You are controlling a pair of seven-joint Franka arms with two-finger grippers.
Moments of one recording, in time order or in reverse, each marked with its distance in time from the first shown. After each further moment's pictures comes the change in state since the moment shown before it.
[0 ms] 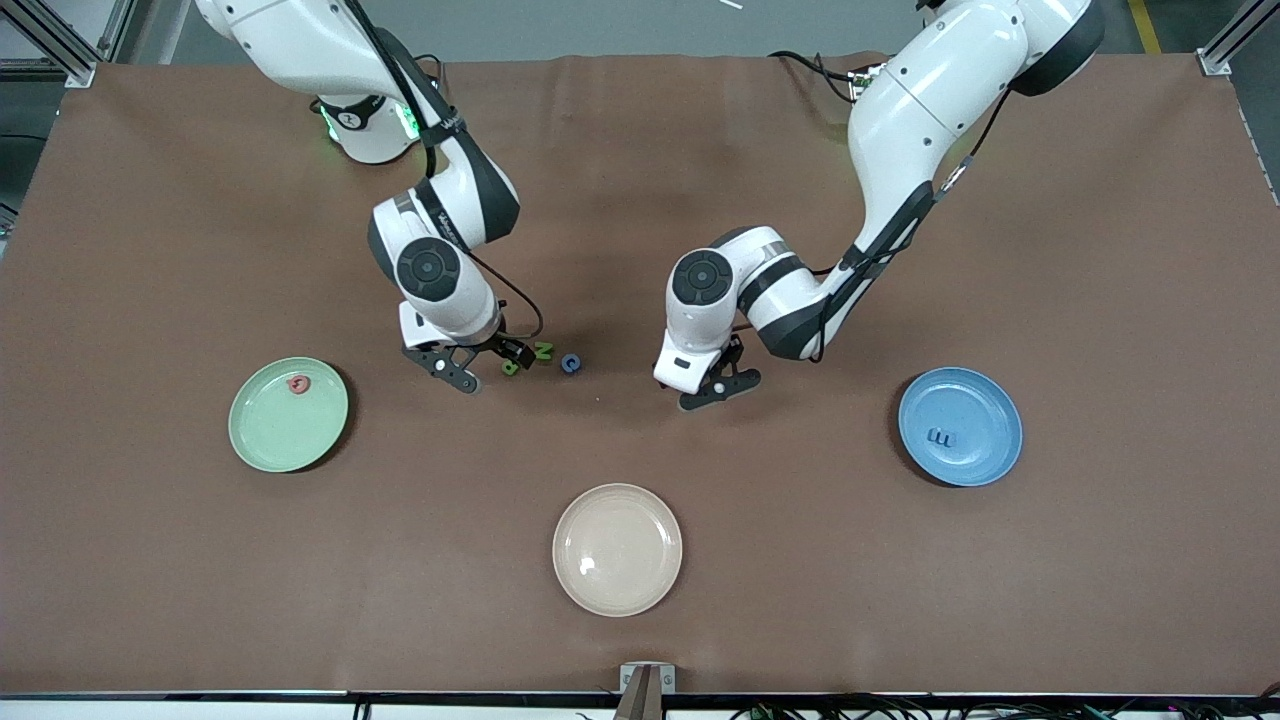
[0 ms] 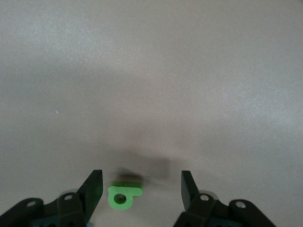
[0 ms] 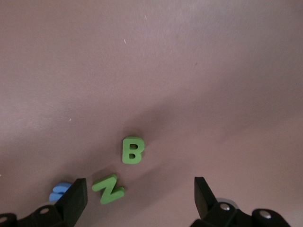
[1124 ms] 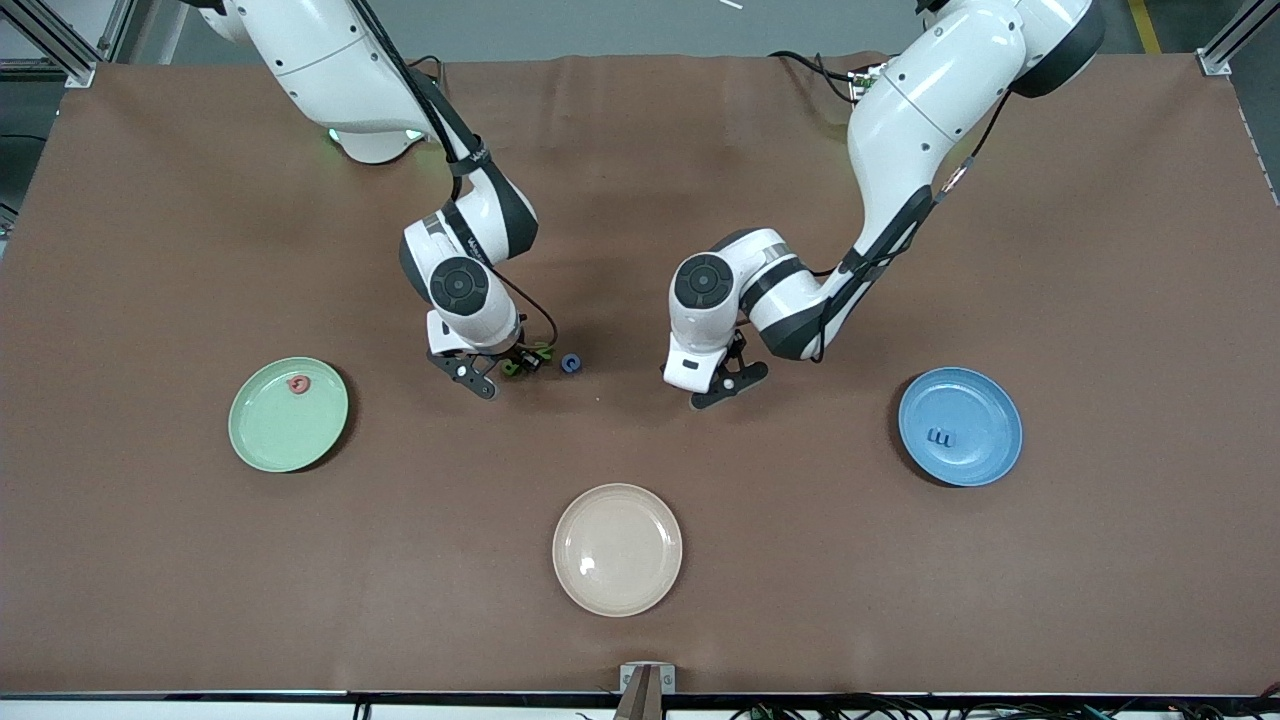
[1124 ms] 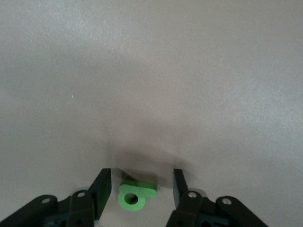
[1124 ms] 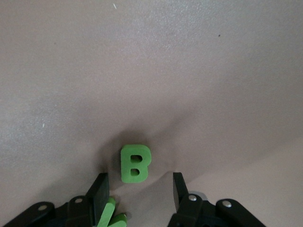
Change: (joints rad) left arm 0.000 0.003 0.005 -0.028 0.000 -0.007 -0.111; right arm 0.031 0.102 -0.009 -0.001 0.000 0.104 0.059
